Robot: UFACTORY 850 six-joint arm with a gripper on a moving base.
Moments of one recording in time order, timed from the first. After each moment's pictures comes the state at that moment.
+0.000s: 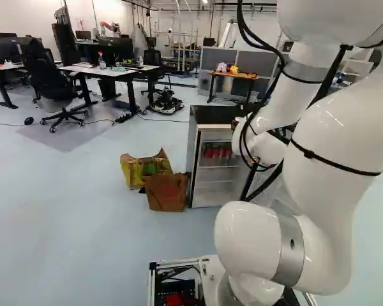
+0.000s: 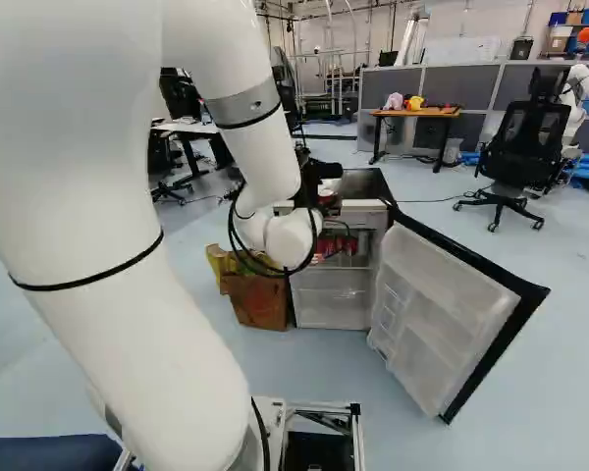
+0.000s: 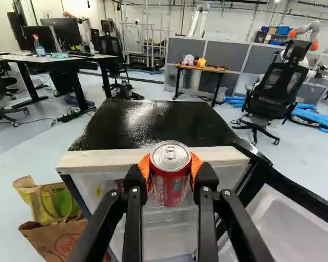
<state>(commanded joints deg) -24.0 -5.5 -24.3 -16.0 59.9 0.0</state>
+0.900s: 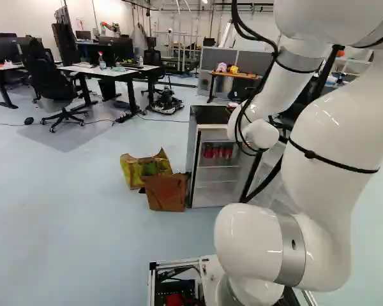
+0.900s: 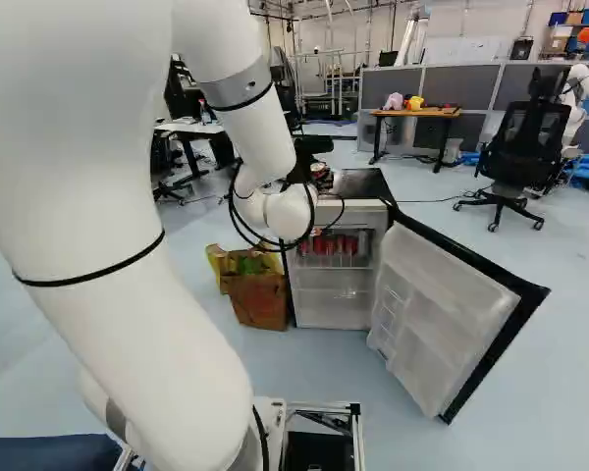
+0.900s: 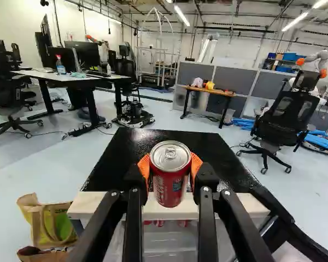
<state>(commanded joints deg) -19.8 -7.6 -32.3 -16.0 59.9 0.0</state>
